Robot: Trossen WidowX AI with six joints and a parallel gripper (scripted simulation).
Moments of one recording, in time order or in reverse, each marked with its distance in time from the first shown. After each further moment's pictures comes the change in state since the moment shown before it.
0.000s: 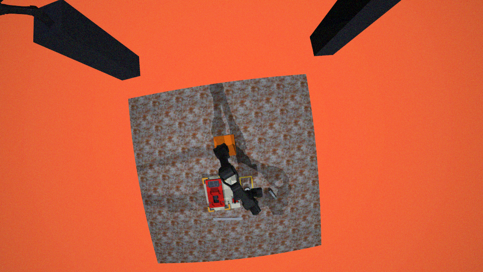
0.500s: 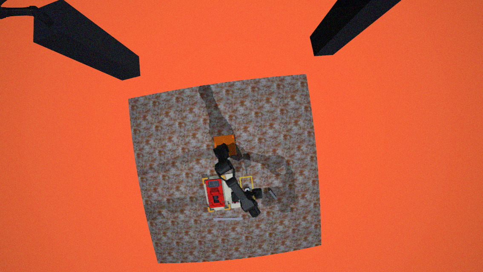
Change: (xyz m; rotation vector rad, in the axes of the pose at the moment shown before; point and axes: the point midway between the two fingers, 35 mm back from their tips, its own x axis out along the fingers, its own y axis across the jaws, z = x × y) arm -0.063 -0.008 -0.015 0.005 0.000 0.000
